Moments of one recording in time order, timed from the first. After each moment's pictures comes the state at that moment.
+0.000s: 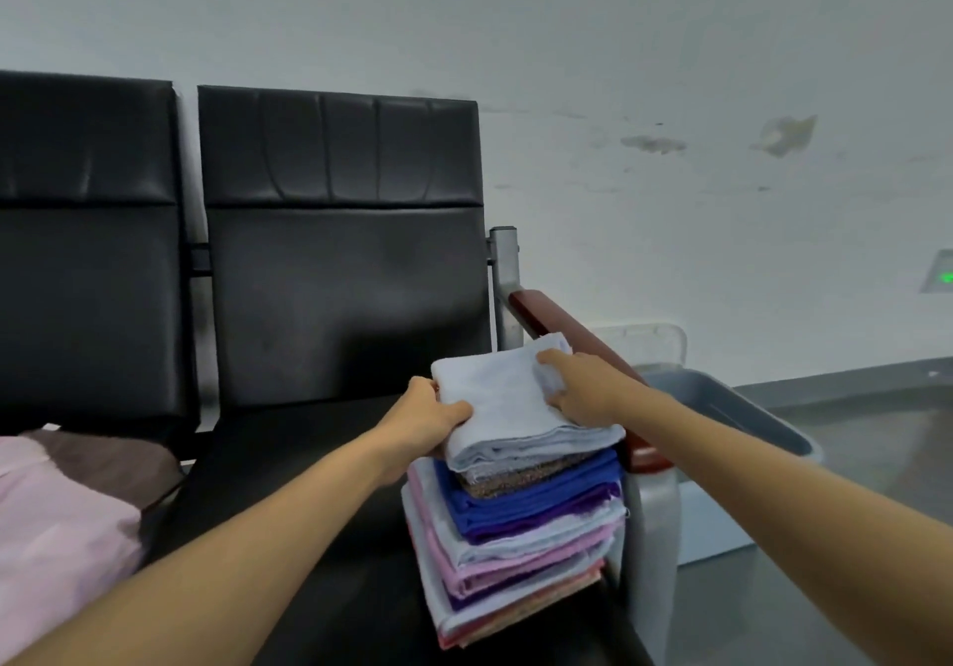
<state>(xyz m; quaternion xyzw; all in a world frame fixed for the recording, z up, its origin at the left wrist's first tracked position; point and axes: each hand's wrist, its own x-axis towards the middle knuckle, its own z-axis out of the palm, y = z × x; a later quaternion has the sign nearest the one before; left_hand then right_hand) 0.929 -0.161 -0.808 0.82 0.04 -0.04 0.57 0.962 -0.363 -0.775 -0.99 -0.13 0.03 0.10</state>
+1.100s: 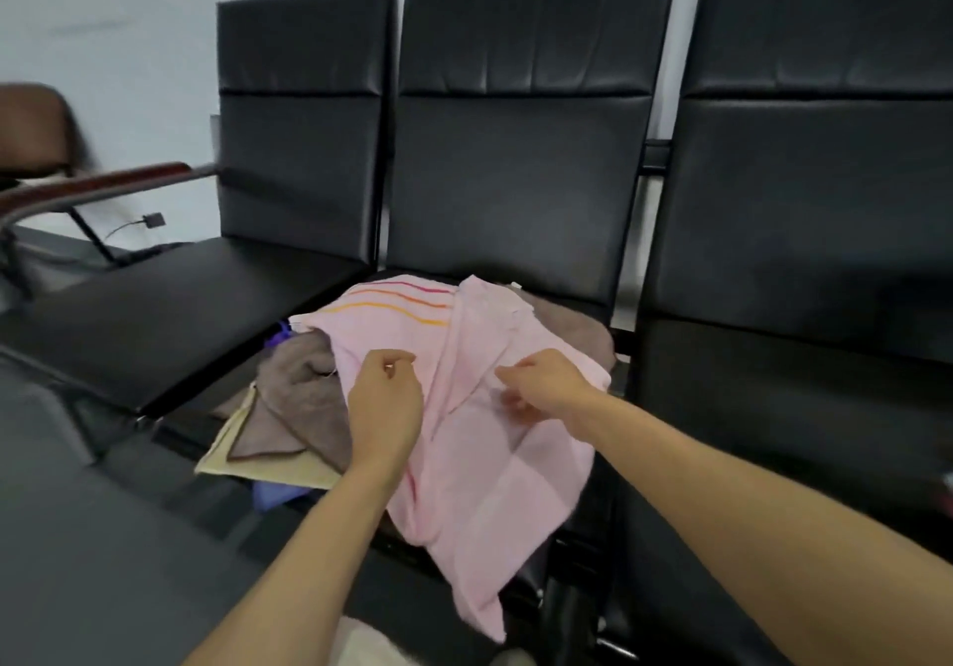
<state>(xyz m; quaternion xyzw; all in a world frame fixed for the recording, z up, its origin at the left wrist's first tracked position) 0.708 0.247 -0.898 0.68 0.39 0.38 0.49 0.841 0.149 -0.895 -0.83 -0.21 0.25 0.45</state>
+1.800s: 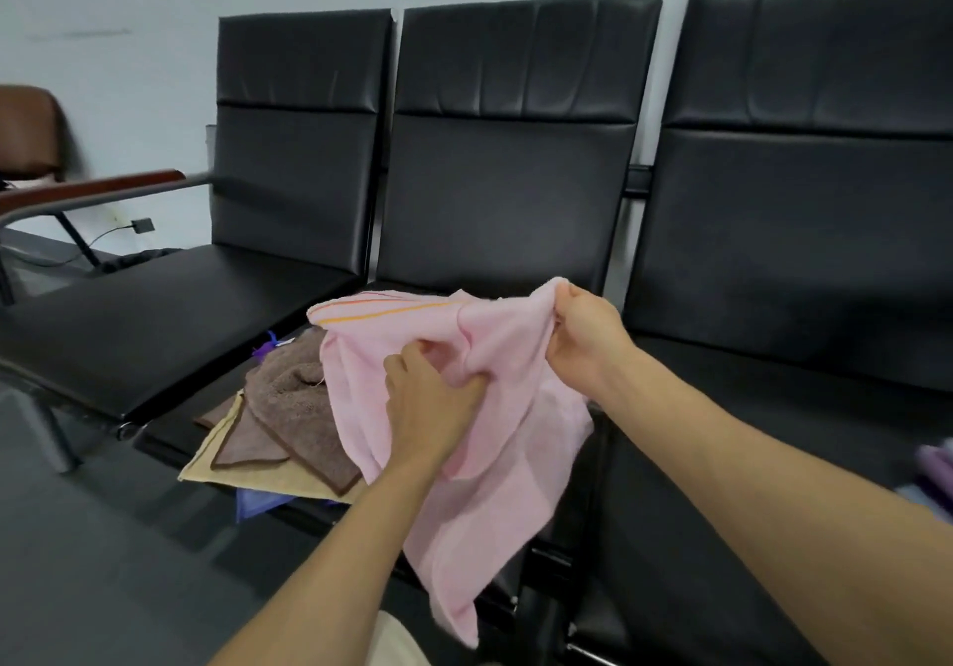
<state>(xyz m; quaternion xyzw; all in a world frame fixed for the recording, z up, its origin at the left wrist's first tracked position) 0.733 0.214 -0.885 0.77 0.35 0.32 0.44 0.849 0.126 -0.820 -0.51 -0.06 0.26 0.82</state>
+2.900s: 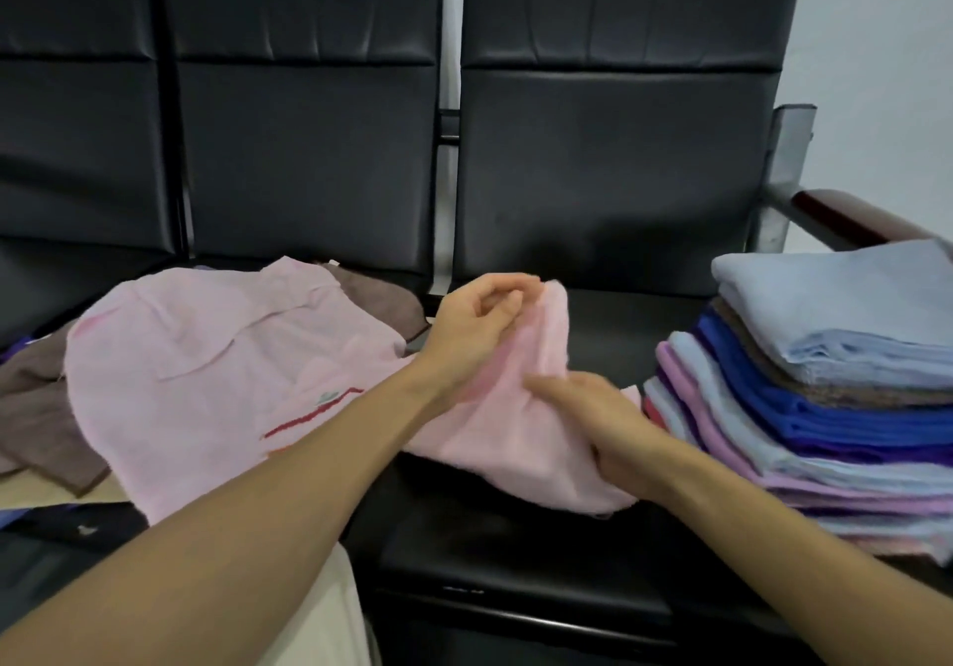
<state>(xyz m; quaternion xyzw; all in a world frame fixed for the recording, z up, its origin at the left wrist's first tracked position) 0.856 0.023 -0.866 0.71 -0.02 0.18 0.68 0.865 -0.124 -0.899 -0.71 -0.05 0.06 0.70</state>
